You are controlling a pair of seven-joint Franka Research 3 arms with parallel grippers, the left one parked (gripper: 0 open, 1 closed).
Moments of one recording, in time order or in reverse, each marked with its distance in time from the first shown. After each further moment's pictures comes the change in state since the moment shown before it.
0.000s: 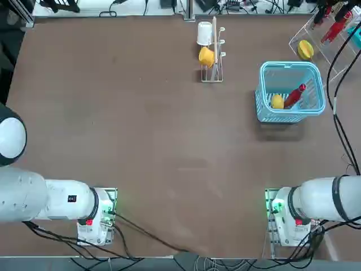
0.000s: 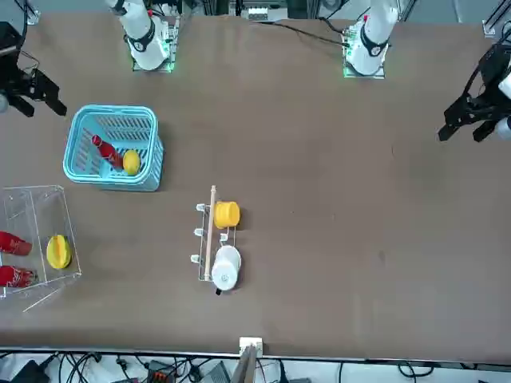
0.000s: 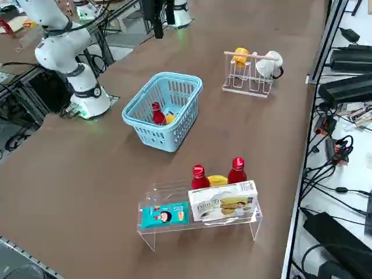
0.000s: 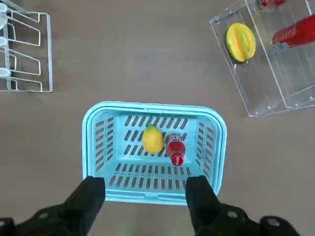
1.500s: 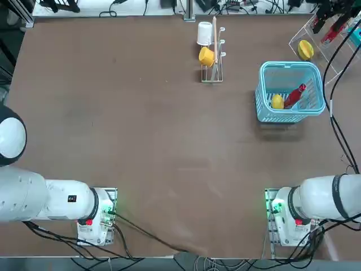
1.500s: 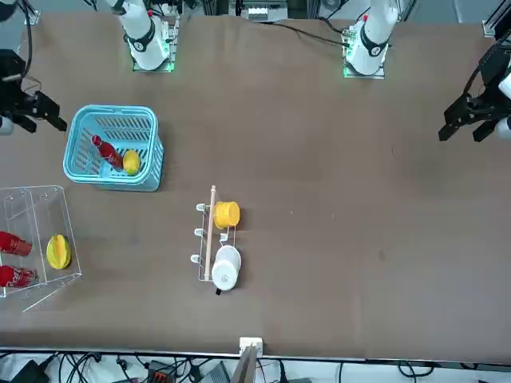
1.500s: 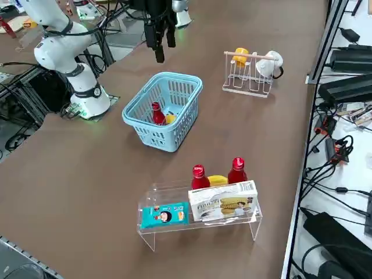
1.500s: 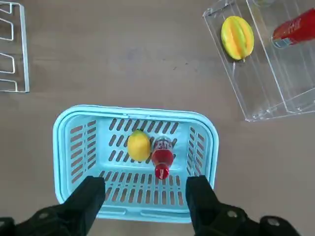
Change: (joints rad) arm -0.062 0.032 -0.004 -0.113 -0.002 0.131 -0.071
